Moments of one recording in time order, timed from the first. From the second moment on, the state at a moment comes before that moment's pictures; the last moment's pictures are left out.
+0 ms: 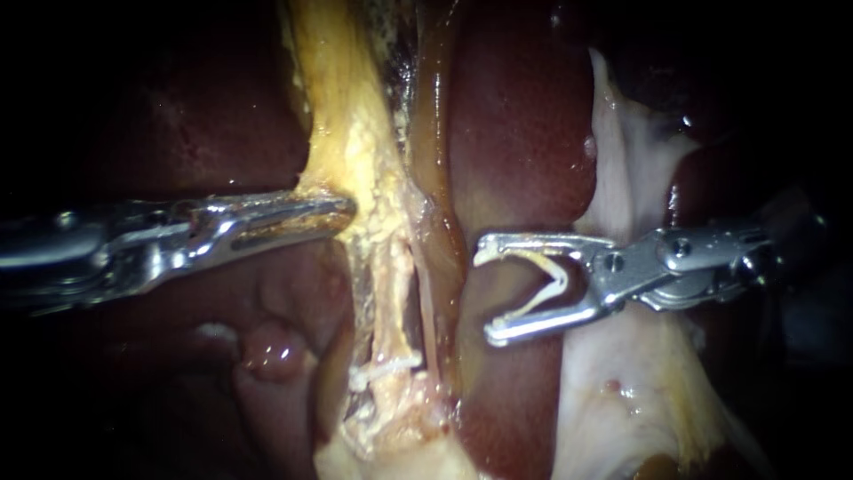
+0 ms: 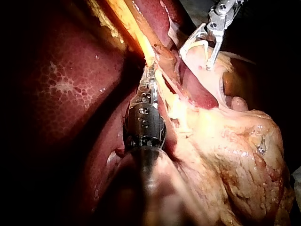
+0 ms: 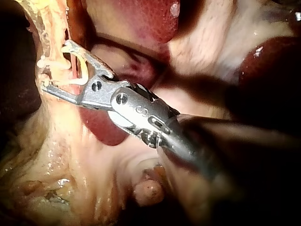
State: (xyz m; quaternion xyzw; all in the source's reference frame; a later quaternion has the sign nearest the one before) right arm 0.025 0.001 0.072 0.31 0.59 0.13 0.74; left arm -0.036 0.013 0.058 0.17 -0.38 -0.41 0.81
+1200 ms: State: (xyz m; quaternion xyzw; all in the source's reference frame) right arm 0.034 -0.002 0.077 0.38 0.57 0.09 0.72; left arm -0.035 0.014 0.053 0.16 -0.40 -0.41 0.80
